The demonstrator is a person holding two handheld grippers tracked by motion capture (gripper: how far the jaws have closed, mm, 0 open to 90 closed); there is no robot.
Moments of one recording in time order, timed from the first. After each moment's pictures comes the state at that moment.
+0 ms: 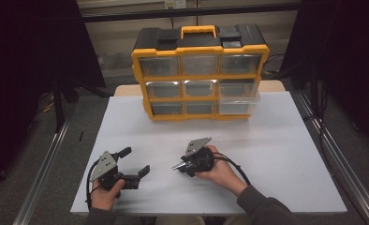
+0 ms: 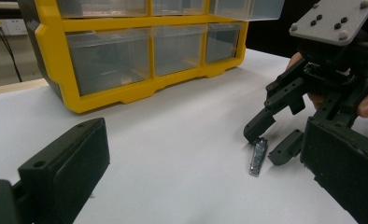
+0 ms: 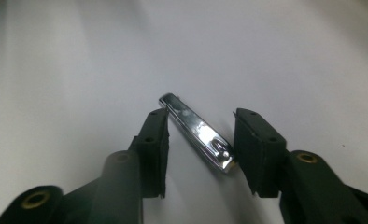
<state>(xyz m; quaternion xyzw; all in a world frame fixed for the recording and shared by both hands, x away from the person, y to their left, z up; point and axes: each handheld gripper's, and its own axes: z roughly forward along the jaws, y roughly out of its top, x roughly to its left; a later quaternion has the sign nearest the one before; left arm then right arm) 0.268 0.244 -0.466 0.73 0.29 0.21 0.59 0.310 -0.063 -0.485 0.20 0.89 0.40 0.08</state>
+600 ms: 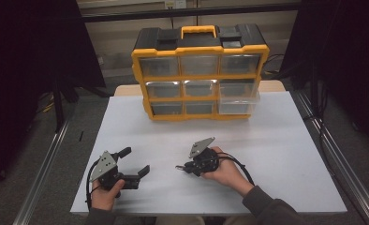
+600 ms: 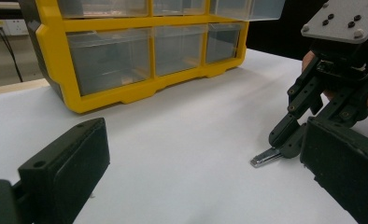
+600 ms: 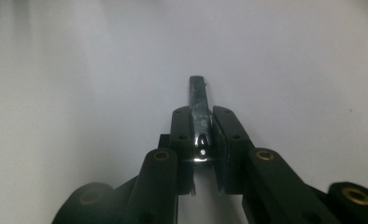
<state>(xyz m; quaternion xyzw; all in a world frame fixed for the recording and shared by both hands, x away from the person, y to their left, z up) 0.267 0.244 -0.466 0.72 0.29 0.21 0.59 0.304 -0.078 -0.479 0.20 0.90 0.38 0.05</state>
